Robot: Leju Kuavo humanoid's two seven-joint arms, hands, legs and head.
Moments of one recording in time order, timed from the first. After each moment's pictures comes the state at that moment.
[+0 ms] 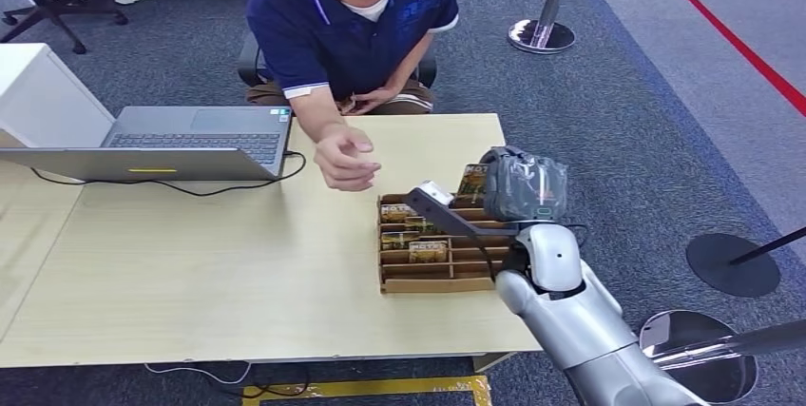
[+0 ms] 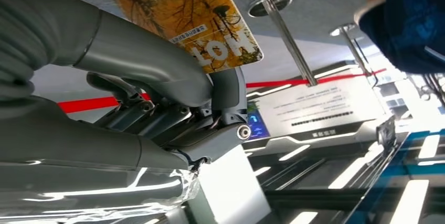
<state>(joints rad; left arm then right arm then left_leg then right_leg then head) -0.13 -0.01 -1.54 -0.15 1.32 0.22 0.14 -0.34 0.00 0.37 -1.35 1.27 -0.45 0.12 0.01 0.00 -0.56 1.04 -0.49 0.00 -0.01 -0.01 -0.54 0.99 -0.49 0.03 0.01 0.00</state>
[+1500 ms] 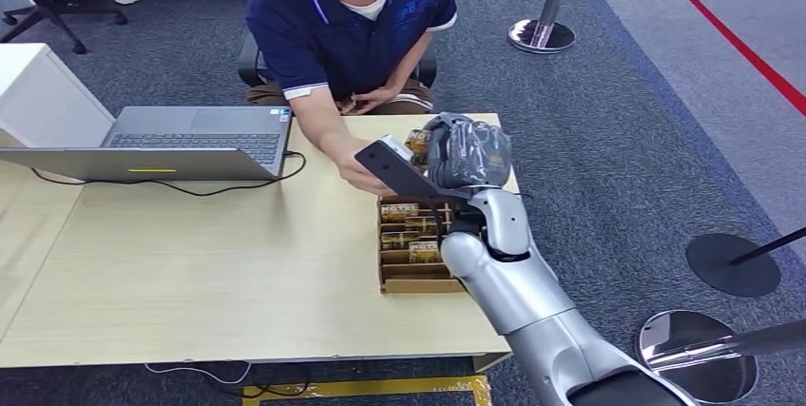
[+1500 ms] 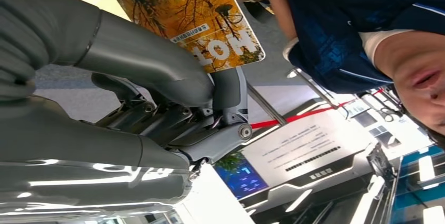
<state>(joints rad) -0.13 -0.01 -1.54 -0.15 1.26 0.25 0.16 -0.51 0.21 0.33 -1.17 1.06 -0.44 0.00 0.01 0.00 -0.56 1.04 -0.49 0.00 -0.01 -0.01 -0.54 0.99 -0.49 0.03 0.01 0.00</state>
